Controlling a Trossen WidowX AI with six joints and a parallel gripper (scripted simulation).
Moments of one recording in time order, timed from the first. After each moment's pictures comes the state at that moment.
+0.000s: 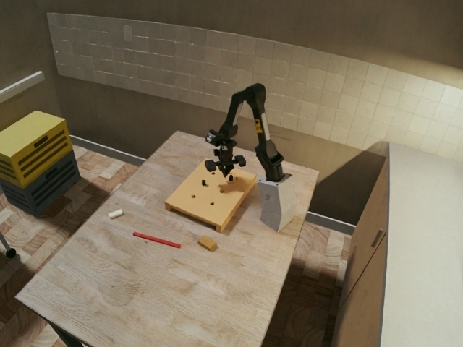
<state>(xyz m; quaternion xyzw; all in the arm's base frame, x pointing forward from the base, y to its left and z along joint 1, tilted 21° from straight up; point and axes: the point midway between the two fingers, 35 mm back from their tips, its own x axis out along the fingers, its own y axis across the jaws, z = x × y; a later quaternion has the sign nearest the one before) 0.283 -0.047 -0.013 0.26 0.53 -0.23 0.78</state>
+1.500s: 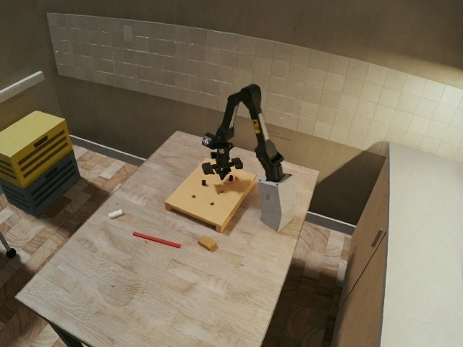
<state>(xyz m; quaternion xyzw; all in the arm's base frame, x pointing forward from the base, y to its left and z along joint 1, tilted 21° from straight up) 0.296 -0.037 -0.023 0.26 0.53 -0.23 0.78</state>
